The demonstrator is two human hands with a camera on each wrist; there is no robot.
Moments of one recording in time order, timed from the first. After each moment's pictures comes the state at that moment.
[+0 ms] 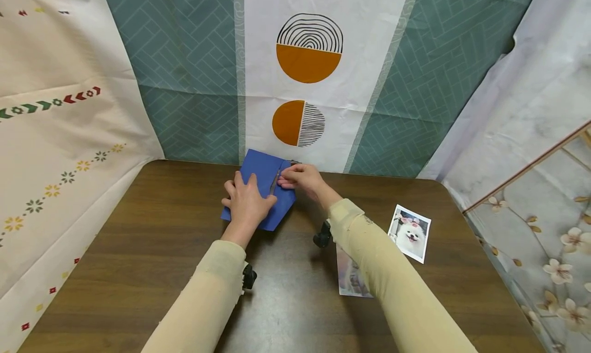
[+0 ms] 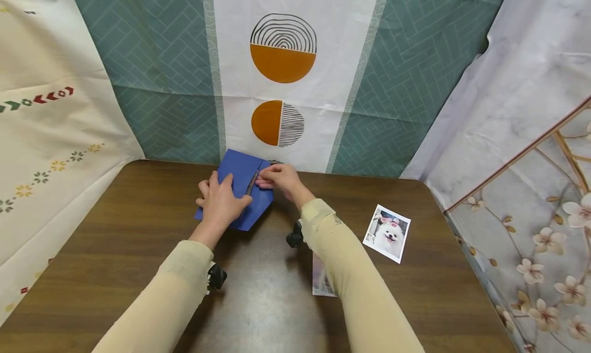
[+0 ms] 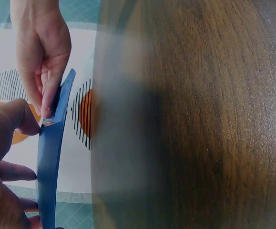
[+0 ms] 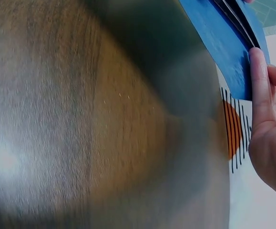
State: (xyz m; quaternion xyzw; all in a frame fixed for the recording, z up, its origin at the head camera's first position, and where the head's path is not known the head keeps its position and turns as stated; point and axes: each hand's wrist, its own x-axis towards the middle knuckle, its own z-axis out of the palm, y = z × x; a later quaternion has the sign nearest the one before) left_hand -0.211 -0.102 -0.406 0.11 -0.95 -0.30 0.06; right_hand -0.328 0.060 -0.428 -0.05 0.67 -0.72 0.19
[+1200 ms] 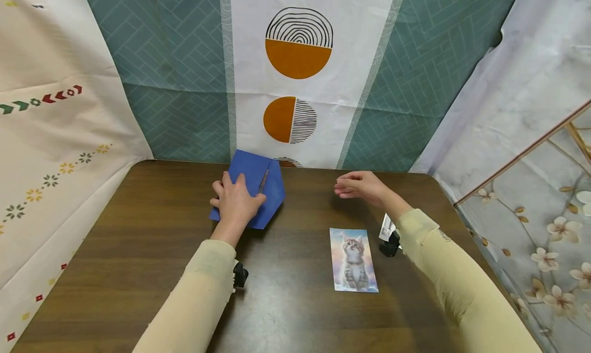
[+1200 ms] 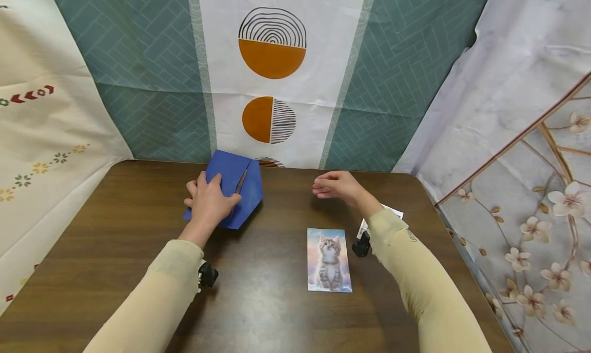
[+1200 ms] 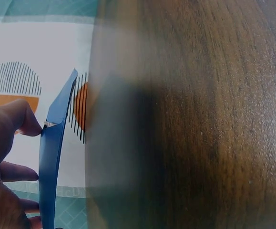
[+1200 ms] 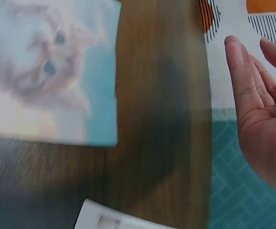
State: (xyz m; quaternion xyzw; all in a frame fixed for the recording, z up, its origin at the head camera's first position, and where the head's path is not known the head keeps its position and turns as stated) left_hand -0.215 -0.112 -0.414 0.11 -0.94 -0.31 0.04; right_hand -0.303 0.240 -0.410 -0.07 0.75 -0.61 0.22
